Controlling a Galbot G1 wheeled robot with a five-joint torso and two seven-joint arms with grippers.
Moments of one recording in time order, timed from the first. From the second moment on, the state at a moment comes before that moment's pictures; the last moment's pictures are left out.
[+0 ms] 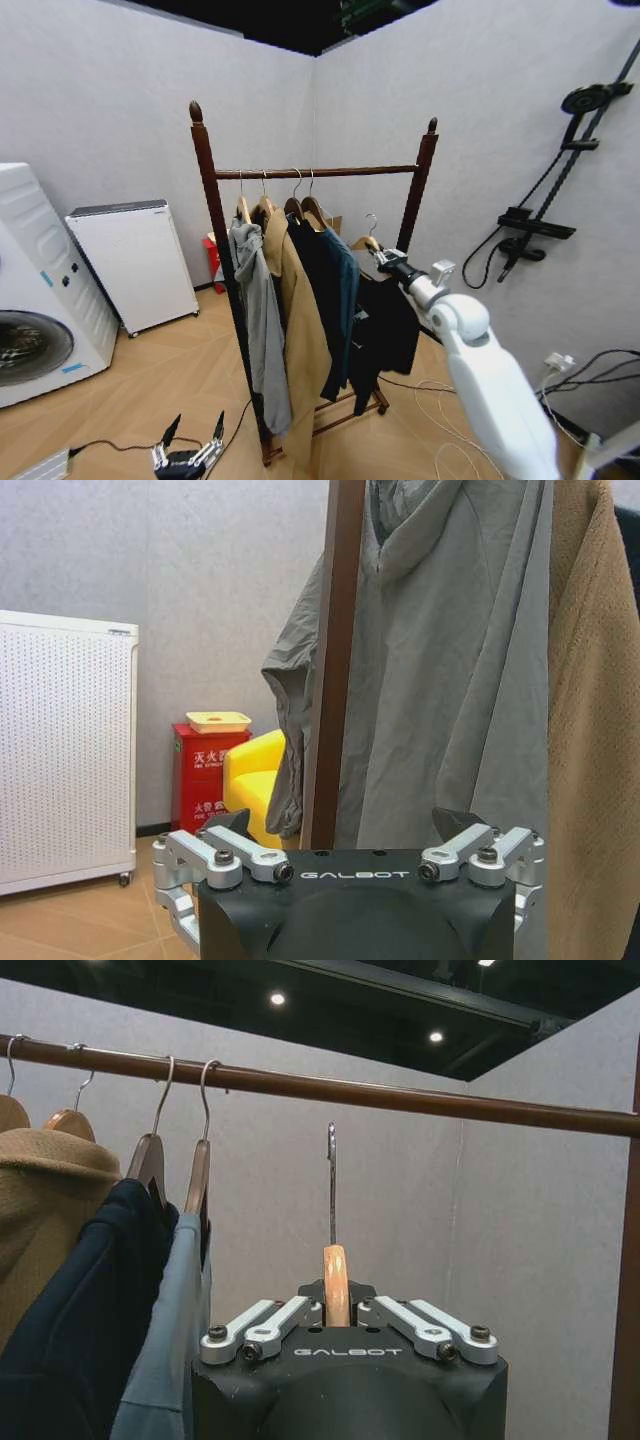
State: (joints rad) left arm 1.86 -1.52 -0.65 -2.22 -0.22 -0.12 0.14; right arm -0.60 1.02 0.53 1.84 0.49 -0.44 -0.26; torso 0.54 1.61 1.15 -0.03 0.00
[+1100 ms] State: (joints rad) left arm 1.86 -1.52 -0.65 -2.22 -0.22 -0.12 0.14; right arm -0.05 1.12 0.19 1.47 0.60 -0.42 -0.15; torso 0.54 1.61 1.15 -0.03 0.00
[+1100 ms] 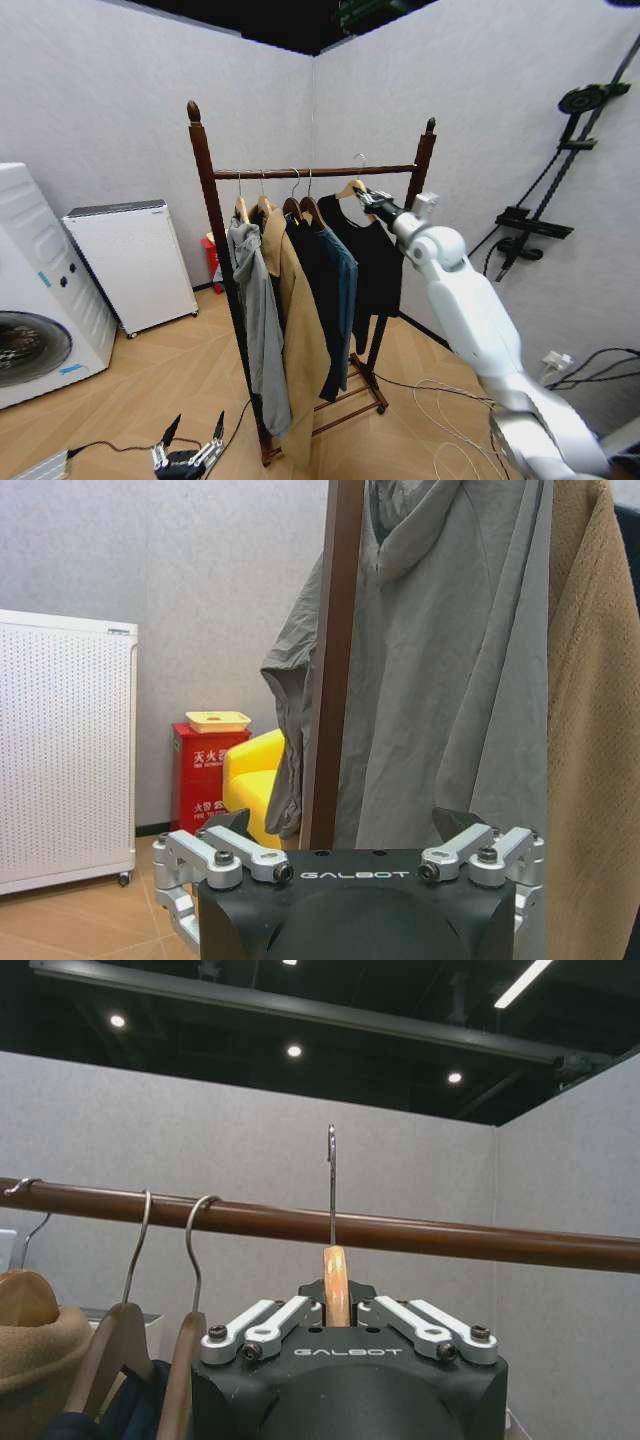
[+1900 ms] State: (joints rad) left arm 1.86 -1.52 -0.65 -2.22 -0.22 -0.12 0.14; right arm 0.03 1.21 0.13 1.30 0.51 -0.46 -0.17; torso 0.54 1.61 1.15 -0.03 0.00
